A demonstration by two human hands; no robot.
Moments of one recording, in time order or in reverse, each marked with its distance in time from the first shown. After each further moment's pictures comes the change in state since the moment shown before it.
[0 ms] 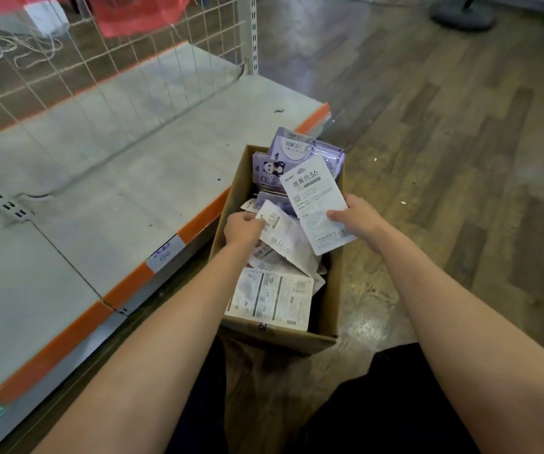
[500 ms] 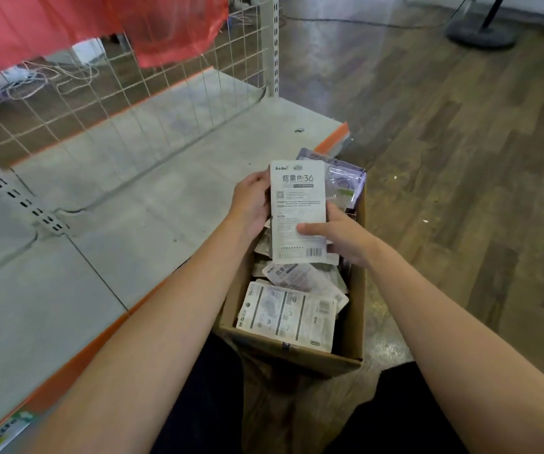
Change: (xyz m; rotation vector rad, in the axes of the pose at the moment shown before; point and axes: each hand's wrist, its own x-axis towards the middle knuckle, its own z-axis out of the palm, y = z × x) left_hand -0.012 0.079 -0.042 -0.636 -0.175 0.170; right_hand -0.006 -0.040 0.039 0.537 -0.373 -0.117
